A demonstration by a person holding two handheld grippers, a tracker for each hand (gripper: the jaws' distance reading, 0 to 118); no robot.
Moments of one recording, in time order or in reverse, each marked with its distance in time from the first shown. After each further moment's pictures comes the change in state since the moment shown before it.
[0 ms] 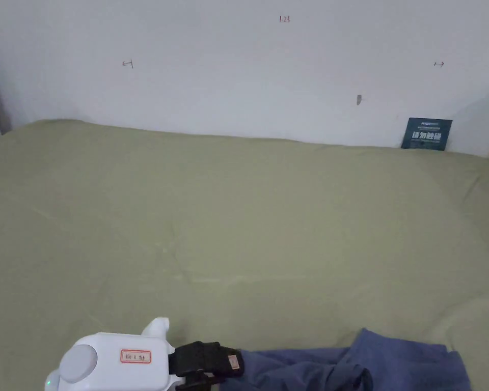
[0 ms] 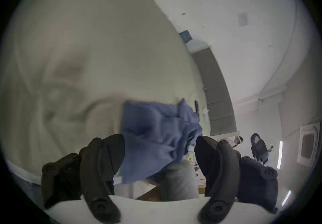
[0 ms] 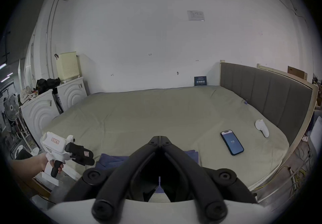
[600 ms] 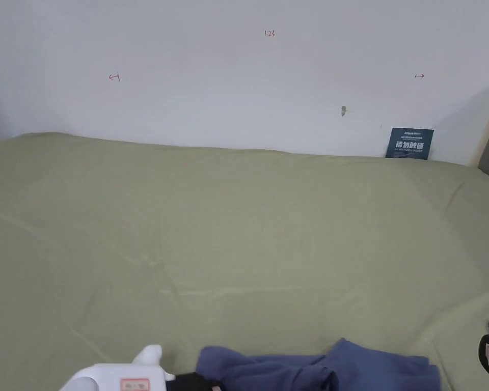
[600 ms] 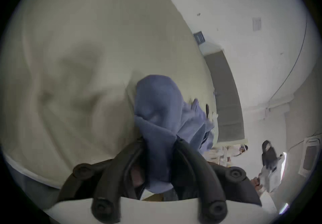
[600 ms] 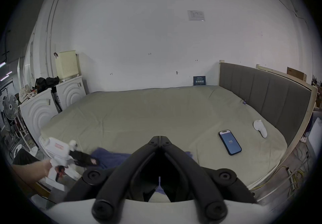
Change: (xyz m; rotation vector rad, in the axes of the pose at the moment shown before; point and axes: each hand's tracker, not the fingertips) left arm -0.006 0.003 -0.015 0.101 0.056 0.035; right arm 0.009 0.000 0.000 -0.013 -0.024 0.006
